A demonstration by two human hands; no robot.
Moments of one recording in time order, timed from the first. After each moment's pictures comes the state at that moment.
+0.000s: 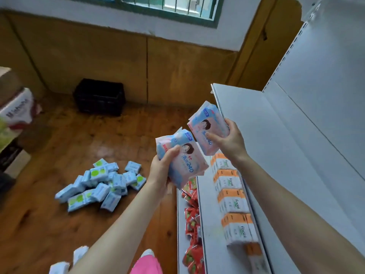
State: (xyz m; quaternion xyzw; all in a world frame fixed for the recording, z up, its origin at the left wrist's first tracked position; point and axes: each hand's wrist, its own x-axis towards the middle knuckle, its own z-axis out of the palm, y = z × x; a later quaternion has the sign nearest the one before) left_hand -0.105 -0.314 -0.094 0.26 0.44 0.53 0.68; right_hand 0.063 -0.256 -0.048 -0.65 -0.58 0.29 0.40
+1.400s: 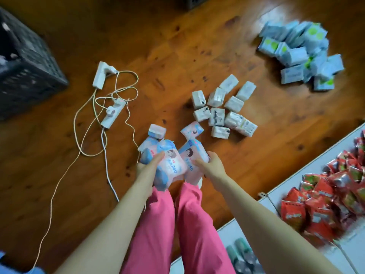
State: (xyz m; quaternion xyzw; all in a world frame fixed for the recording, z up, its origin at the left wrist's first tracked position) left_hand -0.409 -1.035 -0.439 -0.40 0.68 0.49 0.37; right_hand -0.320 -0.885 -0.455 -0.54 -0.59 0.57 -0.20
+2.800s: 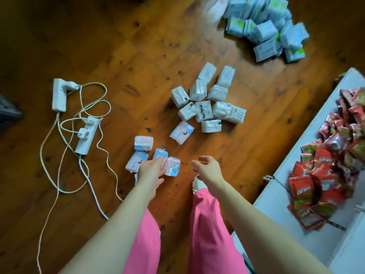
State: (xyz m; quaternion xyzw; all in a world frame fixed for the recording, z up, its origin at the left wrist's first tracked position) left_hand -0.457 -1.018 -0.501 -0.28 0.69 0.41 0.53; right_hand -0.346 -0.923 -0.518 -0.67 -0.51 0.53 -0.11
